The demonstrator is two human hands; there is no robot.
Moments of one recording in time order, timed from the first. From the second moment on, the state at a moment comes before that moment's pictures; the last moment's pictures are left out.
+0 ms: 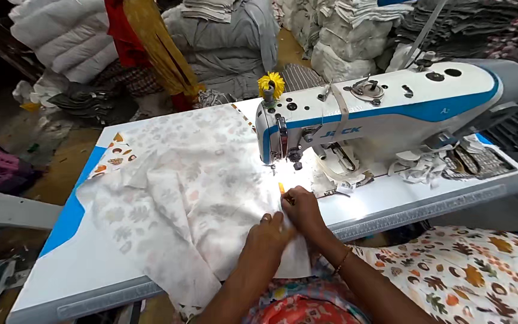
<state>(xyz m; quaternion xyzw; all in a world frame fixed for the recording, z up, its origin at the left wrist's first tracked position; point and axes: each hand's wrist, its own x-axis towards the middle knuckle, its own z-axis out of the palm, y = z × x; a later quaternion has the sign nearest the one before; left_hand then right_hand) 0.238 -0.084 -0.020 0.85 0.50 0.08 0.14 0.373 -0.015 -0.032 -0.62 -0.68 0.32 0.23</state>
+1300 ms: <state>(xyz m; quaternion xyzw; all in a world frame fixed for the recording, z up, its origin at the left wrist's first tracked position) 0.182 0.026 -0.082 0.88 0.34 0.34 0.03 0.387 -0.003 -0.033 -0.54 -0.80 0.19 0.17</state>
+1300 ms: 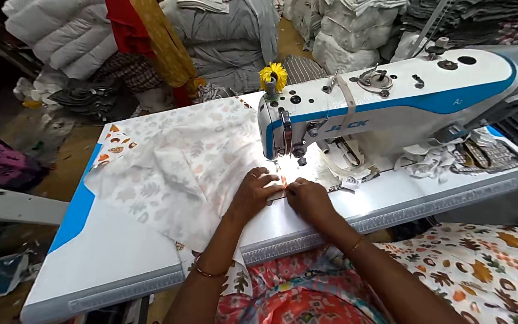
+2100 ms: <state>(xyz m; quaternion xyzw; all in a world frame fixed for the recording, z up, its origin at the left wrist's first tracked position) 0.223 0.013 -0.029 0.74 0.61 0.21 0.20 0.412 0.060 -0.040 -0.46 -0.78 0.37 0.20</state>
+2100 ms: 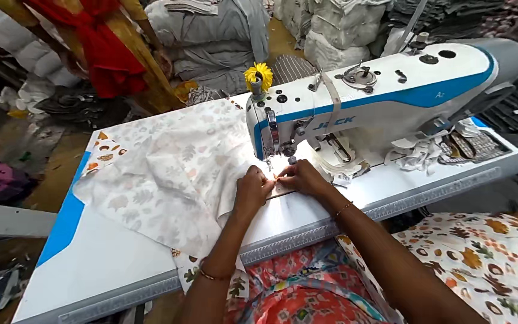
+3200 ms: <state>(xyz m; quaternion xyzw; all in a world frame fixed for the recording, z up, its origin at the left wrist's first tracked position) 0.286 -0.005 -0.018 0.67 0.69 0.16 0.21 0.392 0.044 -0.068 -0.49 -0.84 0.07 0.21</state>
